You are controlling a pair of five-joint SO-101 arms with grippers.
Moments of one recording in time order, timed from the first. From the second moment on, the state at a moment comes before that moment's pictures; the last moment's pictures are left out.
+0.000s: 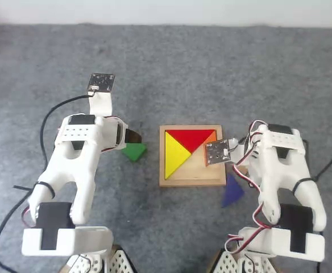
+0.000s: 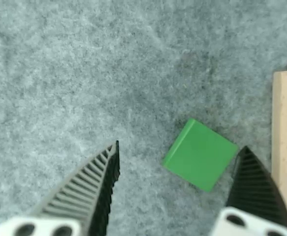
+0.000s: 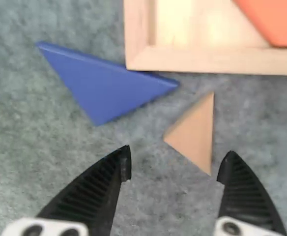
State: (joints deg) left arm -6.3 -3.7 38.1 53.6 1.0; right arm 4.0 -4.6 40.0 66.6 99.3
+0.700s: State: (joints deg) left arm -6.3 -3.7 38.1 53.6 1.0; right arm 0.4 -4.6 41.1 64.4 96.1
